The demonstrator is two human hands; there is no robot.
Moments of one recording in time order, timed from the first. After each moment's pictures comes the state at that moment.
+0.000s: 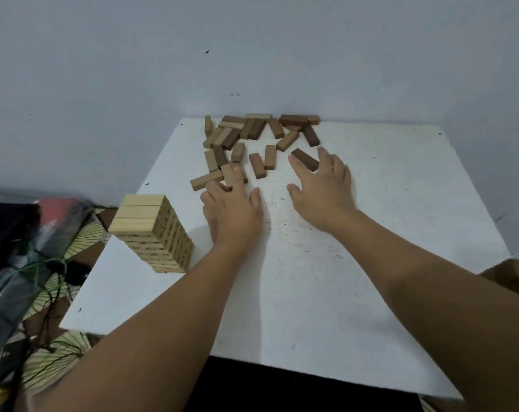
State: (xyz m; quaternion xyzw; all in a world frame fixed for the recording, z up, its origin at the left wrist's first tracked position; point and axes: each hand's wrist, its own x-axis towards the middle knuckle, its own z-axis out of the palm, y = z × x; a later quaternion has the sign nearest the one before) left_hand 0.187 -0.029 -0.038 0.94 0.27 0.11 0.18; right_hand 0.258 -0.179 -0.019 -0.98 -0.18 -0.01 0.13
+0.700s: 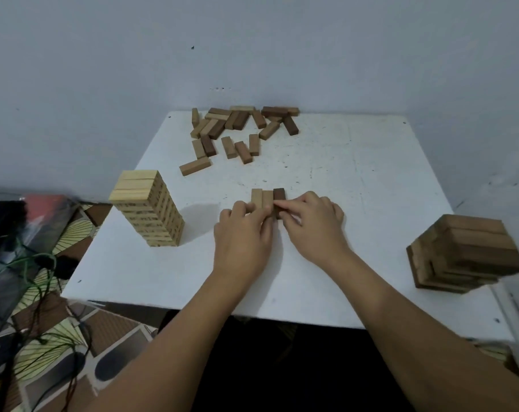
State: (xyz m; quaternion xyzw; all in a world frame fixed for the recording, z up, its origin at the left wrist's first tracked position) left_hand 0.090 -0.081 -0.031 0.96 0.10 0.12 0.25; right_hand 0.153 -0.223 -0.038 -0.93 -0.16 -0.03 0.32
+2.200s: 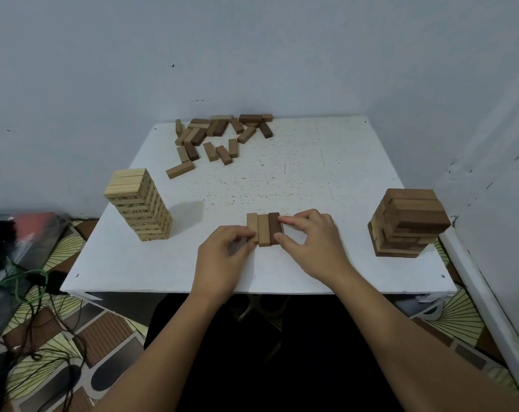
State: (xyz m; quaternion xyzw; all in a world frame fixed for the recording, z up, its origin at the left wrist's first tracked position) left_hand 0.027 -0.085 -0.044 0.86 0.08 0.14 0.48; right_hand 0.092 -0.279 -0.051 -0.90 -0.14 -0.04 0.40
